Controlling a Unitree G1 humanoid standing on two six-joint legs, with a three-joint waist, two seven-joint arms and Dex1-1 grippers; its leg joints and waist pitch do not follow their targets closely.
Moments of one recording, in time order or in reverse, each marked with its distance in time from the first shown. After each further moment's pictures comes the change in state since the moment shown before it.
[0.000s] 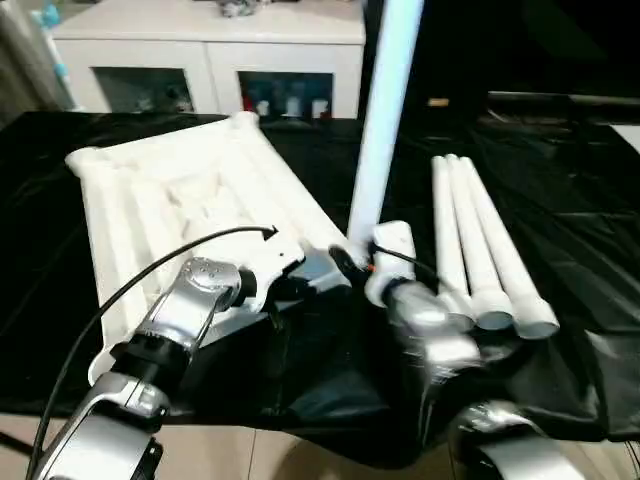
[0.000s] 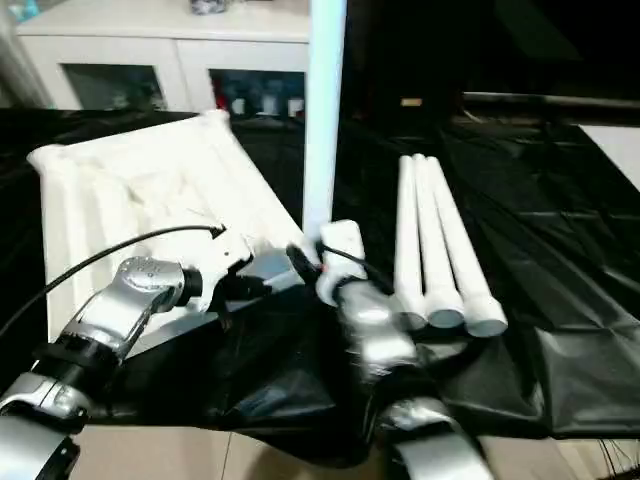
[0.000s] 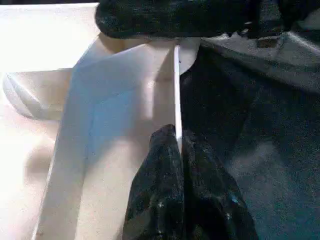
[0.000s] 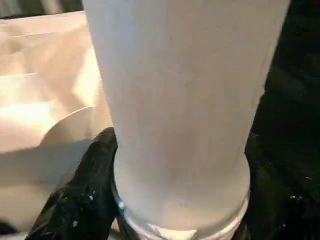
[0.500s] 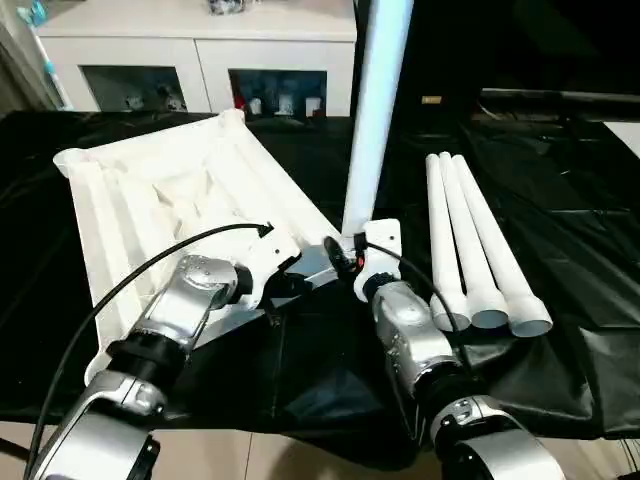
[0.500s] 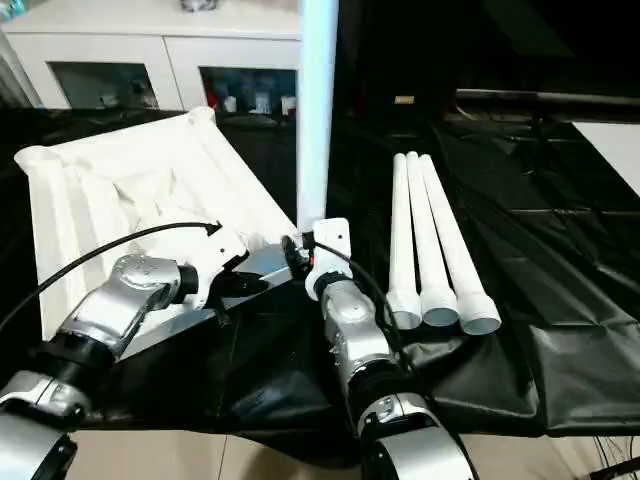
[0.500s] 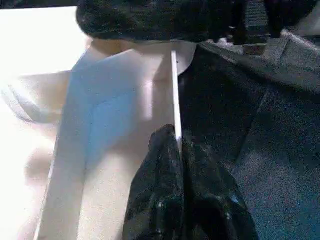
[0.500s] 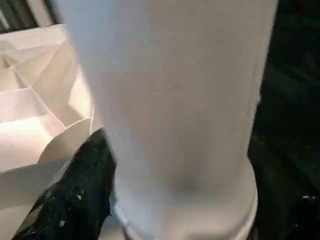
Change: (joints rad) left arm 0.020 0.023 0.007 -0.037 -0.003 -0.020 -0.020; right arm -0.019 0.009 -0.021 0.015 0.009 -0.033 0.033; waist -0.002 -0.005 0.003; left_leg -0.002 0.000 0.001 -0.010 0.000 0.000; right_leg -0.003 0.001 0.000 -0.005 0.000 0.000
